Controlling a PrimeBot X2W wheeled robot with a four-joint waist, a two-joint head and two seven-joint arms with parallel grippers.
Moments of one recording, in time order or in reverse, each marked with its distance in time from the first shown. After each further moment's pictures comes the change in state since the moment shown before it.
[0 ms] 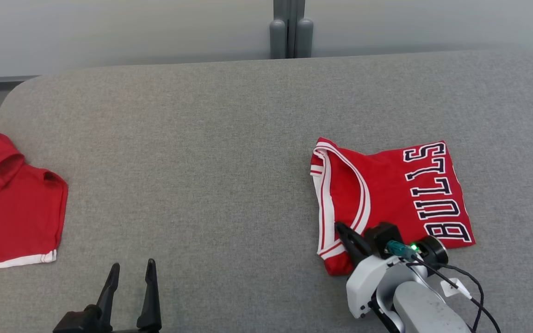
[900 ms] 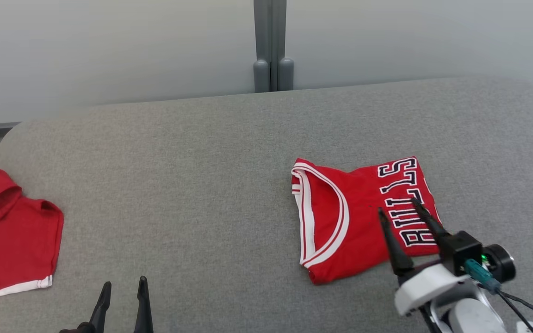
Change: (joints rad) left arm 0.055 0.000 0.028 -0.009 0.004 0.011 0.000; right arm 0.254 -0.023 -0.240 -0.476 -0.045 0.000 -0.002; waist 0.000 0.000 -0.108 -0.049
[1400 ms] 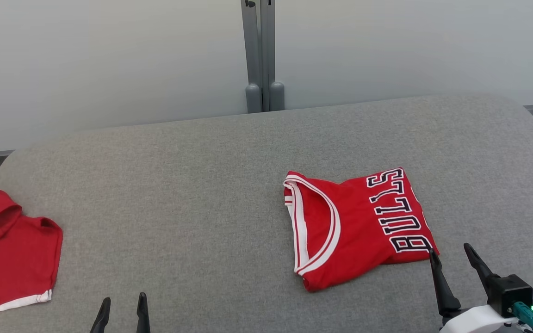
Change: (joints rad) left arm 0.046 0.000 0.016 0.012 0.040 -0.013 0.000; right arm 0.205 -0.049 -0.154 -0.059 0.028 0.000 0.000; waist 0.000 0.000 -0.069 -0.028
